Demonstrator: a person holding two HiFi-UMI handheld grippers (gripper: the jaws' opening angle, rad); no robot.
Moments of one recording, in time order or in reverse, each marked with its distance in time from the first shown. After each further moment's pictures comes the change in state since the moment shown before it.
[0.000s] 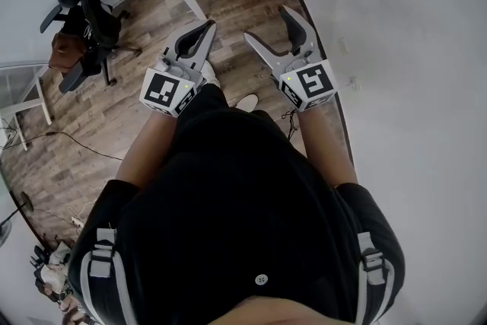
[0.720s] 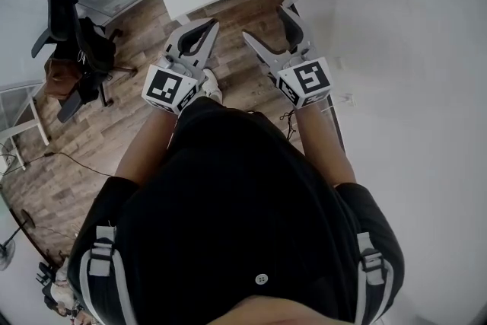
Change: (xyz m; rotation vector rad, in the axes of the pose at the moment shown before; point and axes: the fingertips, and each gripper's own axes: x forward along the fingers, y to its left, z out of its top) left arm 0.088 0.124 0.005 -0.011 -0.023 -0.056; right arm 0.132 -0.077 0.002 -0.022 0.055 -0.041
